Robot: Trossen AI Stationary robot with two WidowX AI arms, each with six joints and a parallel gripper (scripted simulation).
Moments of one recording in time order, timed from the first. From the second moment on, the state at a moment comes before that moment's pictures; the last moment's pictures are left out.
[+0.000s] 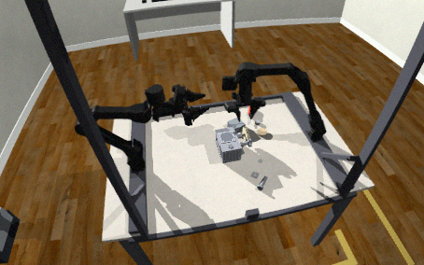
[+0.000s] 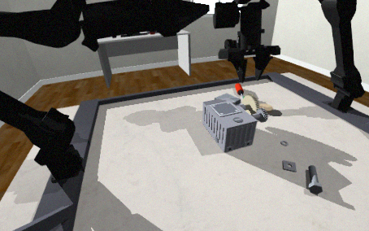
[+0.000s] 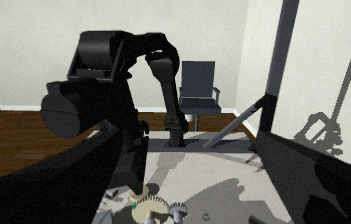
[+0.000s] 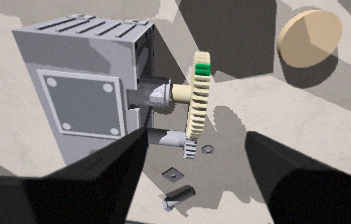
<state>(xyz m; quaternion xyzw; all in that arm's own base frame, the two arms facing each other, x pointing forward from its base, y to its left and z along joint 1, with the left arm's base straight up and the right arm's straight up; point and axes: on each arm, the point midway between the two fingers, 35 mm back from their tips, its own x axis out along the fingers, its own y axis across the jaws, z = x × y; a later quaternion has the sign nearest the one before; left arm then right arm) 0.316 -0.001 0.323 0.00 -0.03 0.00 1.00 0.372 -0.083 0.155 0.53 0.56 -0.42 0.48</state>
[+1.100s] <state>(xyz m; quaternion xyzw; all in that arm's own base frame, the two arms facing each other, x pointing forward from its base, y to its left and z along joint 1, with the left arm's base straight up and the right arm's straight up) 0.316 0.000 0.323 0.00 -0.03 0.00 1.00 0.385 -0.041 0.242 0.30 0.34 -0.12 0.88</state>
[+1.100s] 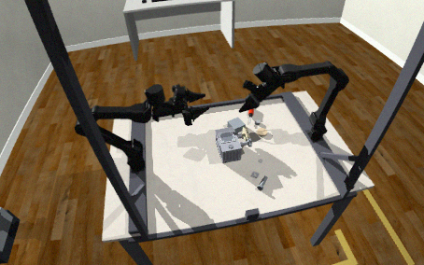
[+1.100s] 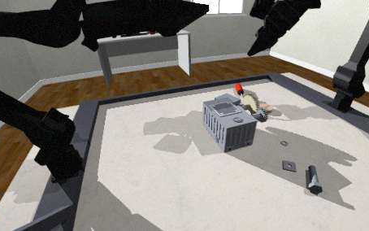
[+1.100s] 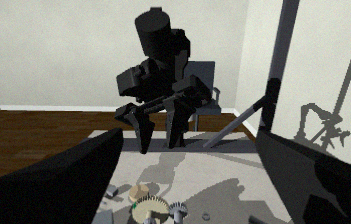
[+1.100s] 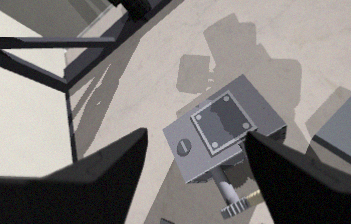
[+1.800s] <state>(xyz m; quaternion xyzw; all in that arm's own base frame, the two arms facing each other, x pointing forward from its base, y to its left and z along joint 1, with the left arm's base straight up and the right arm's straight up) 0.316 0.000 0.323 0.00 -0.02 0.00 1.00 0.342 -0.008 0.303 0.08 0.09 -0.01 0.99</state>
